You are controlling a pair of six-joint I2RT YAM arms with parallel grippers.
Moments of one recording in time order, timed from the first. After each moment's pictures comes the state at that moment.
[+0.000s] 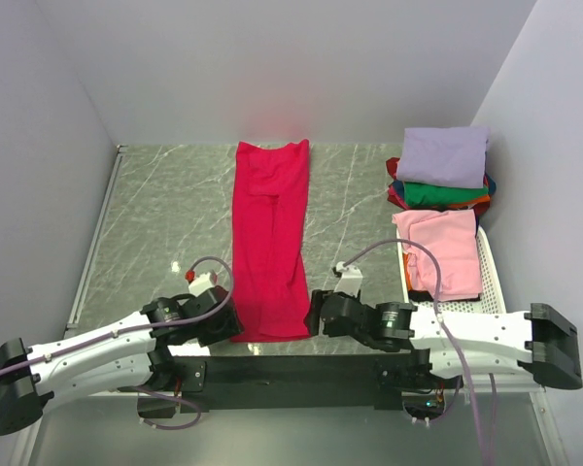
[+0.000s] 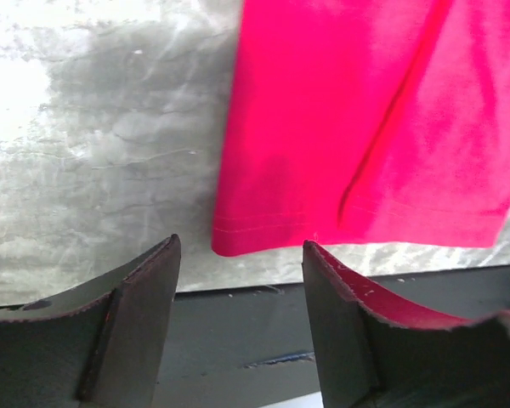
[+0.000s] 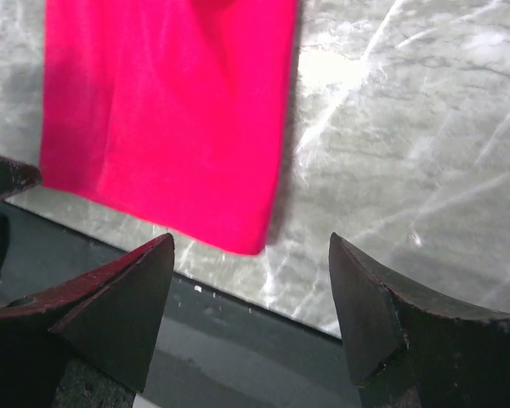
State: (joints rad) left arm -1.01 0.81 0.43 -0.71 -0.21 -1.27; right arm 1.29 1.00 0.53 -0.43 0.45 1.07
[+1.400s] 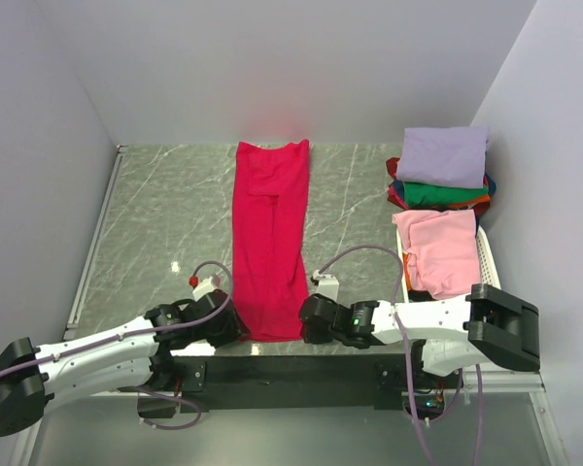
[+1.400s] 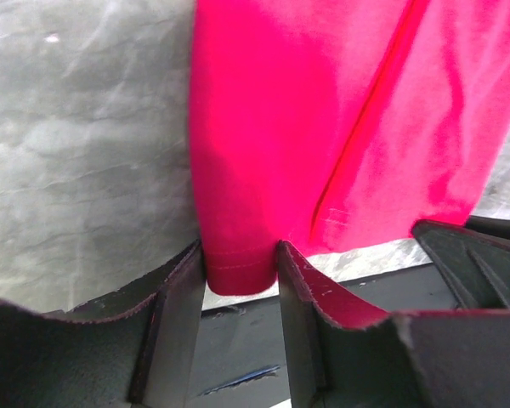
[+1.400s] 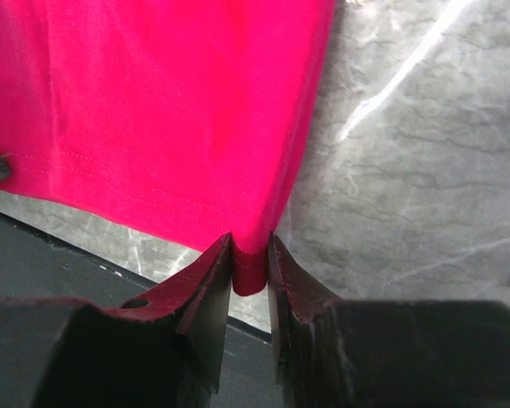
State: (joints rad) left arm -1.00 0.81 0.30 -0.47 -0.14 -1.34; right arm 1.26 1.33 0.54 -0.22 0.29 1.08
